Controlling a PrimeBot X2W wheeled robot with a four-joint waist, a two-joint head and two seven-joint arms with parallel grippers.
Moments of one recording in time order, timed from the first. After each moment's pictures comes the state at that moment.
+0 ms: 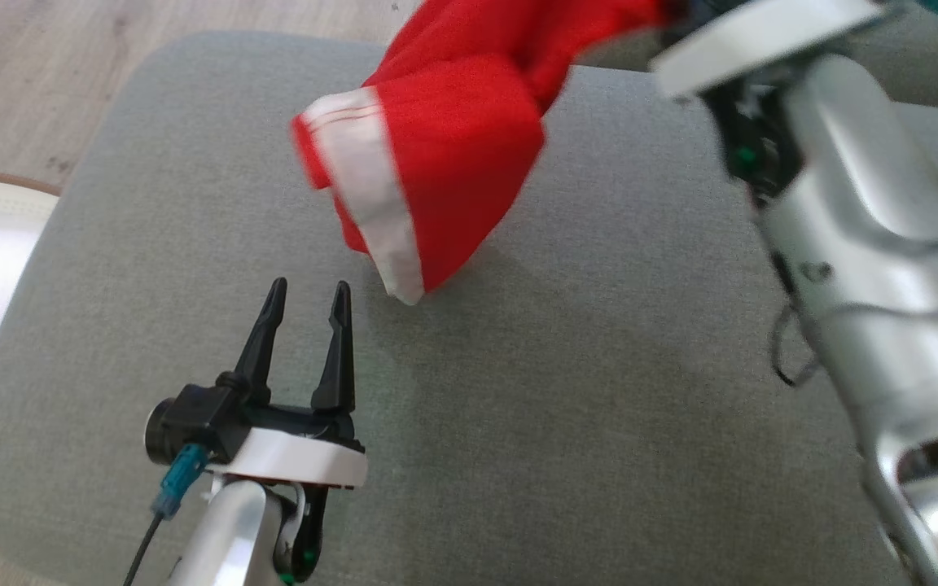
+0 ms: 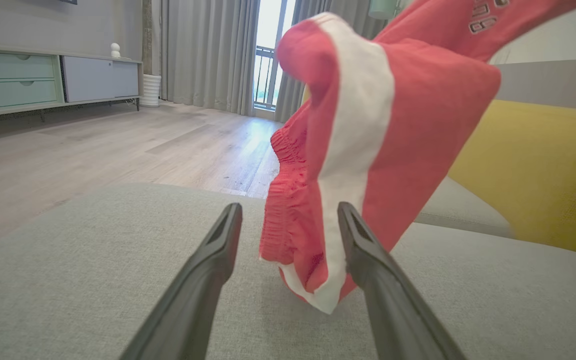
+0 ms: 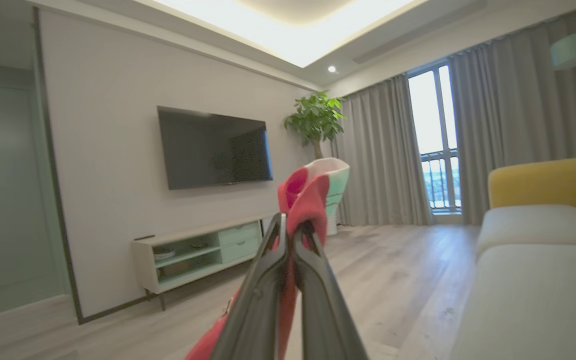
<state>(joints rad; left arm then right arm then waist) -0.20 0.04 -0.26 0.28 -0.30 -0.07 -0.25 -1.01 -0.10 0.42 0.63 0.51 0.12 -0.24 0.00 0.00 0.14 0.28</state>
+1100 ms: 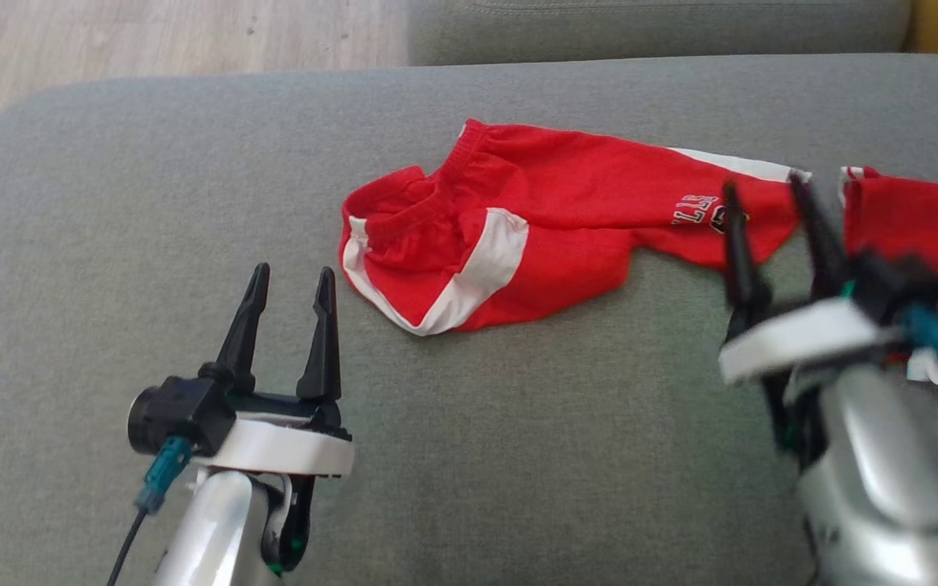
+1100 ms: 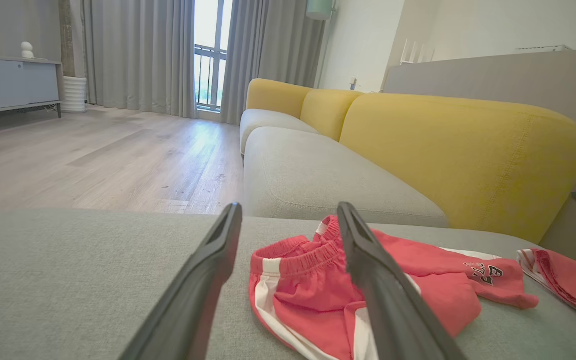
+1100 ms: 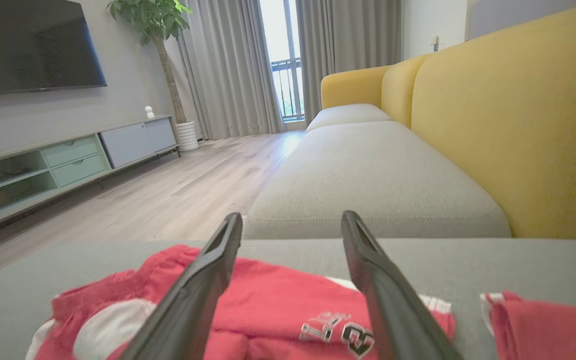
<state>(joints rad) -0.21 0.04 -0.22 0.26 -0.27 -0.09 -0.25 -0.38 -0.10 0.11 0.43 0.21 0.12 -0.23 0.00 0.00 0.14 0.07</state>
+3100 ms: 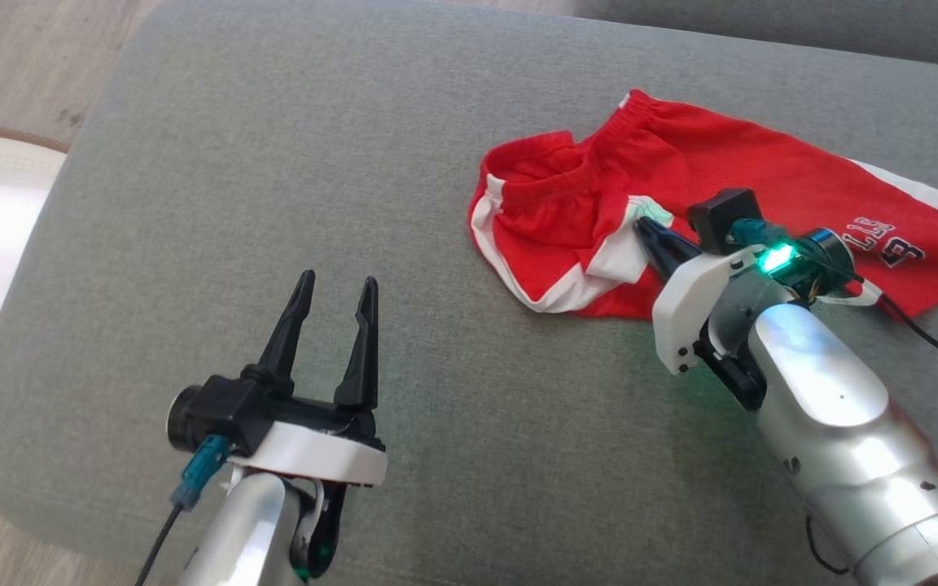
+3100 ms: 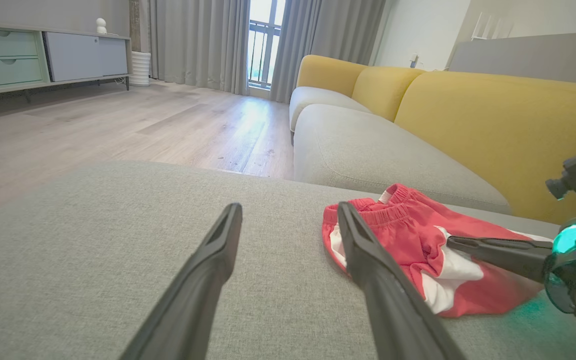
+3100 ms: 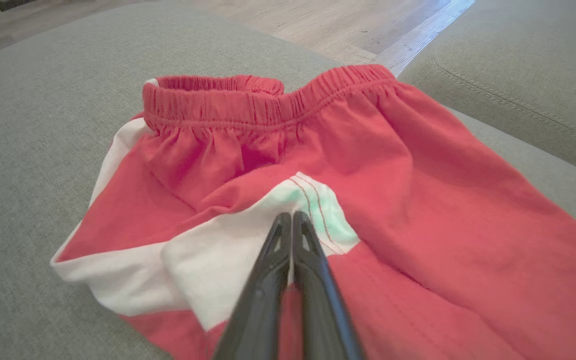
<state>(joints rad) -0.23 0.04 -0.32 0.28 -0.31 -0.08 -0.25 -0.66 -0.17 0.50 0.79 0.21 0.12 0.10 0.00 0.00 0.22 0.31</state>
